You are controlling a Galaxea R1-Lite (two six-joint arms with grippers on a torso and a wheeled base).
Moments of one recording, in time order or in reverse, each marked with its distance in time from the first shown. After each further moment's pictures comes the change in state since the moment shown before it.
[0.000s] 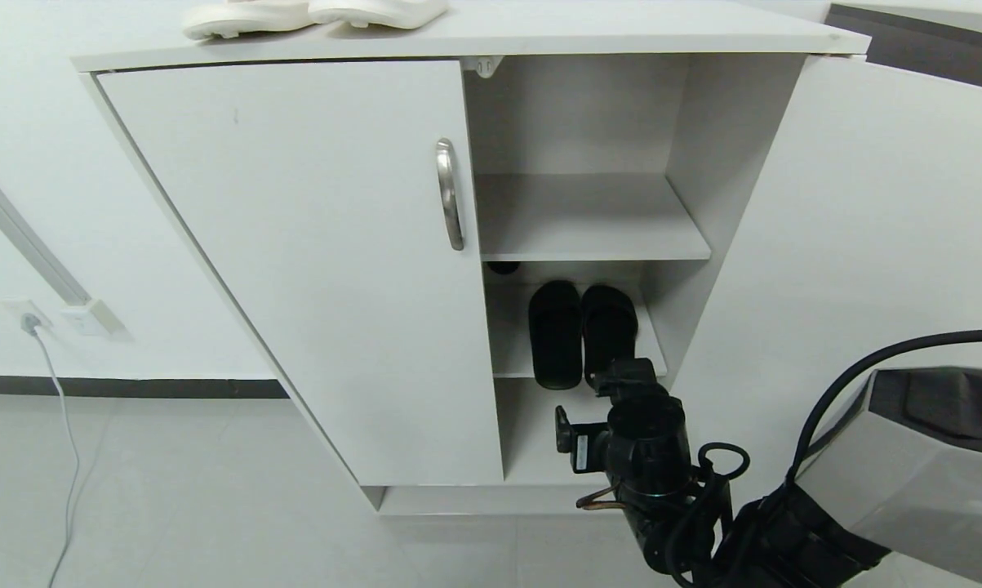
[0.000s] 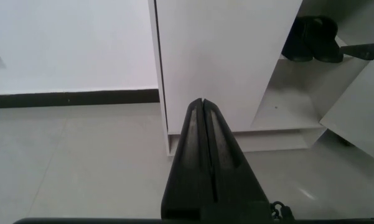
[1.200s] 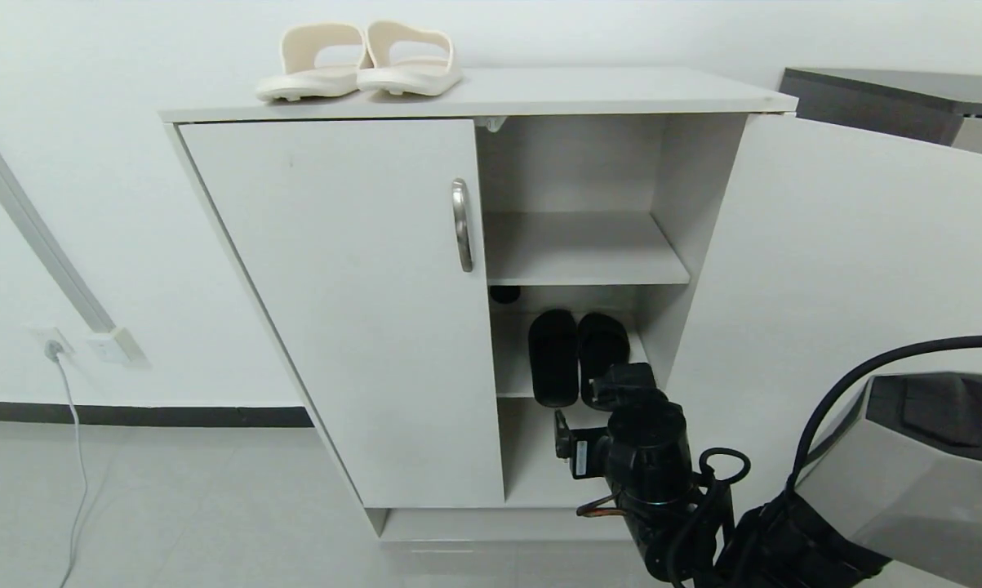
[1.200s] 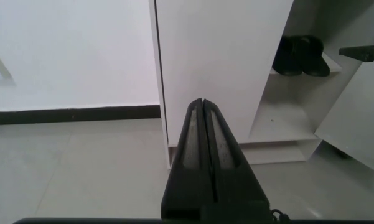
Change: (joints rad) left arm 0.000 0.000 0.000 0.001 -0.001 0.001; right arm 0.007 0.004 0.016 -0.020 0.002 -0.008
